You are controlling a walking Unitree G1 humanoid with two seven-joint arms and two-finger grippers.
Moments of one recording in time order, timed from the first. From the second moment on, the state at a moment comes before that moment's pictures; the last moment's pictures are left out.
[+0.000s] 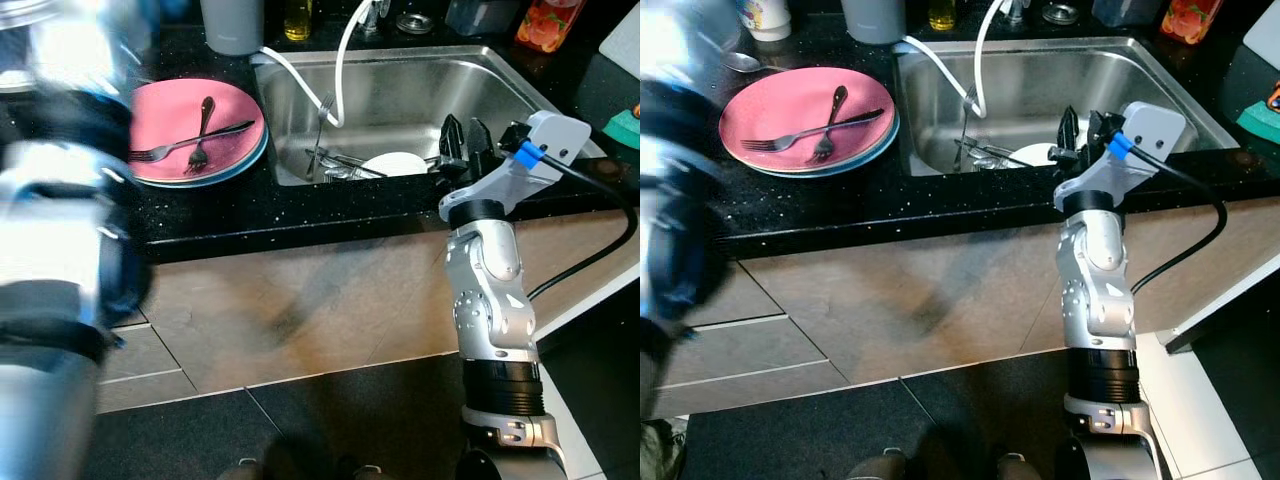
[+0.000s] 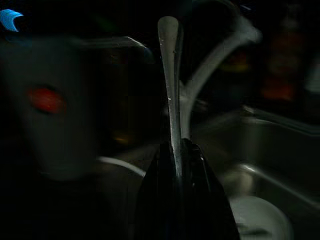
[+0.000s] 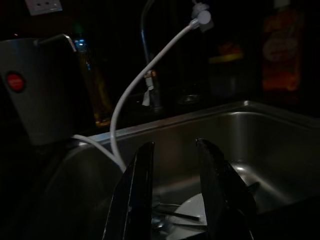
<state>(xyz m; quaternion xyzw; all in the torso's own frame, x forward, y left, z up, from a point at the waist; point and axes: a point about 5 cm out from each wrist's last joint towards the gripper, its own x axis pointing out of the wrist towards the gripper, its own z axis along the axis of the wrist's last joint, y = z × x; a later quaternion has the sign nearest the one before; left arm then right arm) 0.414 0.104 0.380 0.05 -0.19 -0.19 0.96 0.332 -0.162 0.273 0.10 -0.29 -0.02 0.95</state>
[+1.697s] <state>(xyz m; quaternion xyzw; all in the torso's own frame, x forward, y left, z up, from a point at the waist) 0.371 0.219 0.346 0.43 -0.06 -0.20 0.88 0.331 -0.159 0.280 0.09 -0.30 0.00 0.95</state>
